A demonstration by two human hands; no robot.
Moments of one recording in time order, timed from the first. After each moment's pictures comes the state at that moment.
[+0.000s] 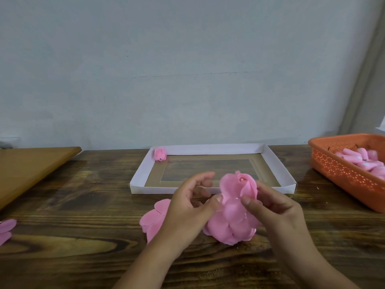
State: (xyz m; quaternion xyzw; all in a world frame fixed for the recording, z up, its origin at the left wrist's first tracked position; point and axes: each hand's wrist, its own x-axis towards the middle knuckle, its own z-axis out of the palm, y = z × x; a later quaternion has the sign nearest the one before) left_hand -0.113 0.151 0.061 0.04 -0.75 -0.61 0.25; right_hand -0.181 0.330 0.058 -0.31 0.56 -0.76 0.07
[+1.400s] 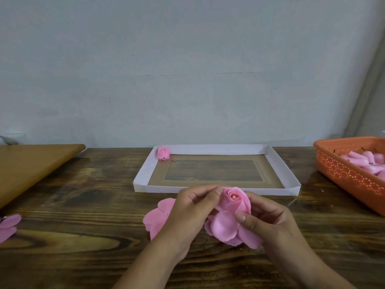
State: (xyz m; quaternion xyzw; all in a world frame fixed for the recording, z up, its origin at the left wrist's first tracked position) left_hand -0.105 0.157 0.074 0.06 -0.70 -0.69 0.17; right_hand -0.174 0.325 0.060 -0.34 0.53 -0.74 0.21
